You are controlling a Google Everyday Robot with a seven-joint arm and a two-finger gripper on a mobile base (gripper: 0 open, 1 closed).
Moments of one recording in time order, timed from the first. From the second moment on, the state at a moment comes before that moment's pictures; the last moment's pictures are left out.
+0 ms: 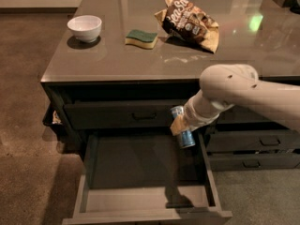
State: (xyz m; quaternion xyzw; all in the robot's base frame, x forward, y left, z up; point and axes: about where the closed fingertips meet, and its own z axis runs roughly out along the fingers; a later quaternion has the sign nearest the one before) arm 0.552 -0.118 0.679 -0.17 0.97 0.11 0.13
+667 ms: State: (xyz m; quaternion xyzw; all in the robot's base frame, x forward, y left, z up) arm 0.593 -0.173 0.761 -0.16 0.97 0.07 0.17
